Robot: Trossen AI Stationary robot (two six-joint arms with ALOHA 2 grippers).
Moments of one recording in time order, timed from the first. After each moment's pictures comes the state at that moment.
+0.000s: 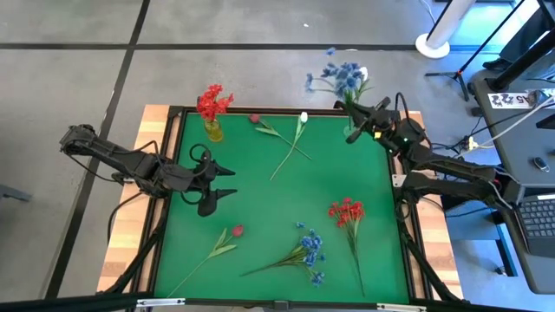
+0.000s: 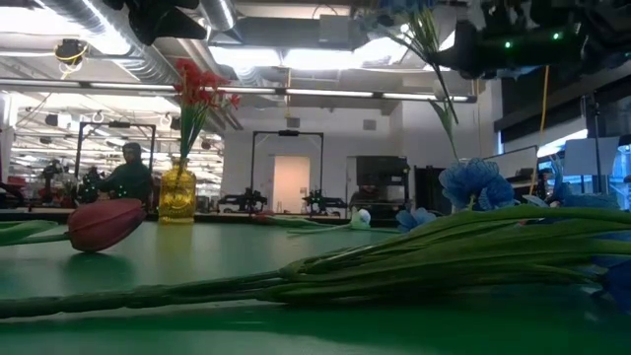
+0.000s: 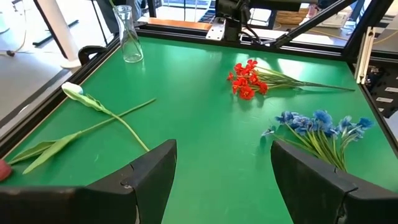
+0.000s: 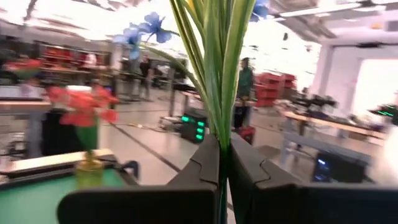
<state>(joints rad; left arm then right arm) -0.35 0.89 0.75 -0.36 -0.50 -0.31 -0.57 0.84 0.42 0.66 0.11 -0.15</state>
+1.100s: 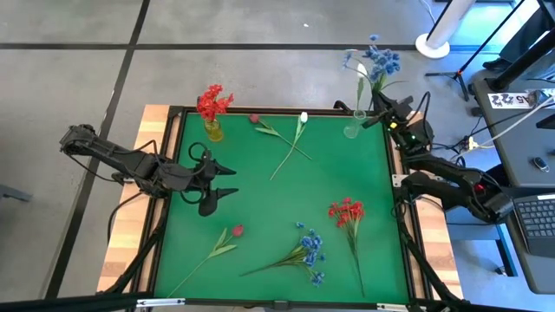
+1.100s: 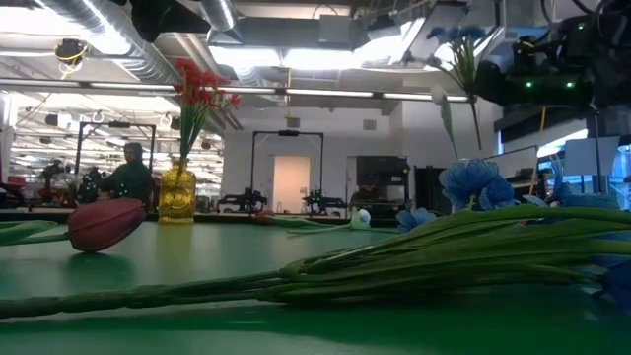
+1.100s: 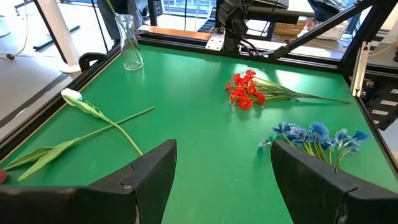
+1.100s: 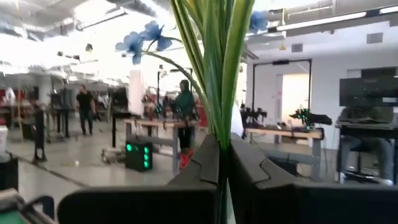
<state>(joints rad) -0.35 0.89 0.75 -0.32 -0.51 -0.31 -1.02 0.92 0.21 1.10 -0.07 -0.01</state>
